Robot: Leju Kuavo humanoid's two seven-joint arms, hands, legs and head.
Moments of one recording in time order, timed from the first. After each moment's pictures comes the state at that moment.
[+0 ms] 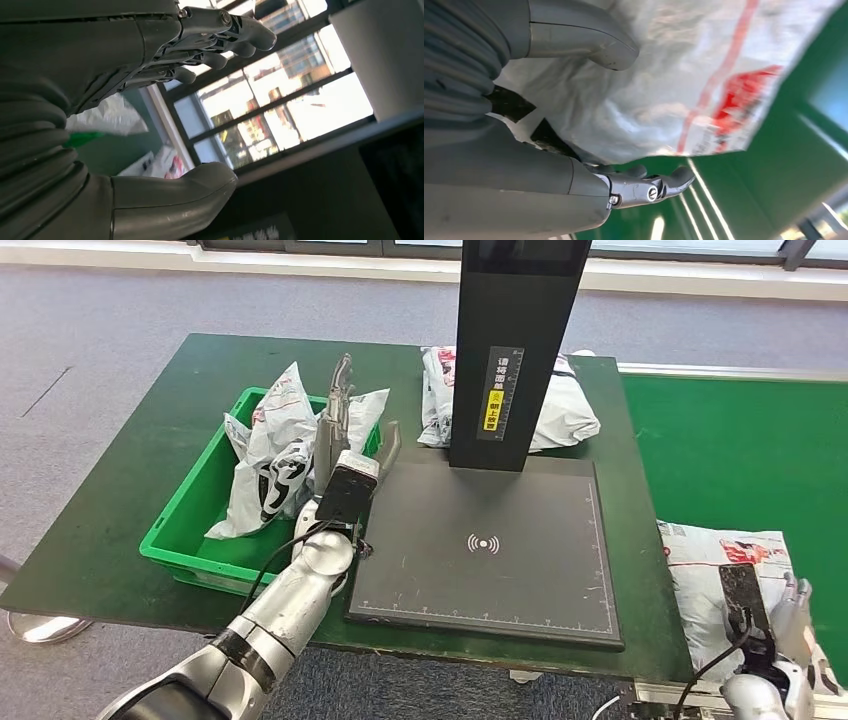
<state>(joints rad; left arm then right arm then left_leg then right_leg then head) -0.65 -0.26 -0.47 -0.75 -0.17 0.54 -0.70 -0.13 -0.30 -0.15 -0.84 0.52 -0.52 -0.12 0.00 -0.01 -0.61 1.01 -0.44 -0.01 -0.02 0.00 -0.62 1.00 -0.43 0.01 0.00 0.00</state>
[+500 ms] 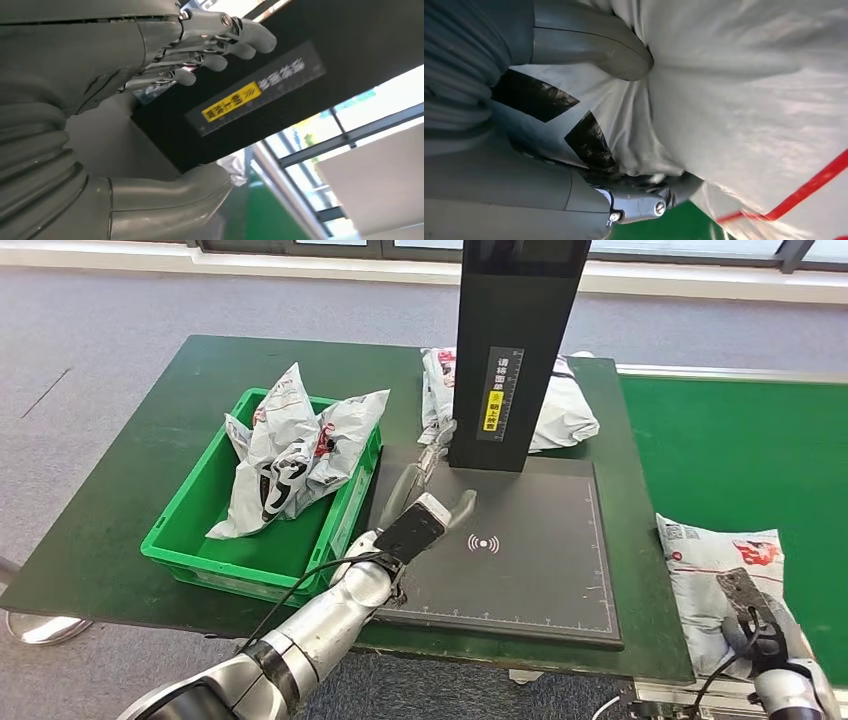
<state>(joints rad) -0.66 -0.33 -0.64 -0.57 -0.14 0.35 -0.66 -0.26 -0.36 -0.22 -0.58 0.63 -0.08 -0.05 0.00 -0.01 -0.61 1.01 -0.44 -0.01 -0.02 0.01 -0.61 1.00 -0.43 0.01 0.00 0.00</state>
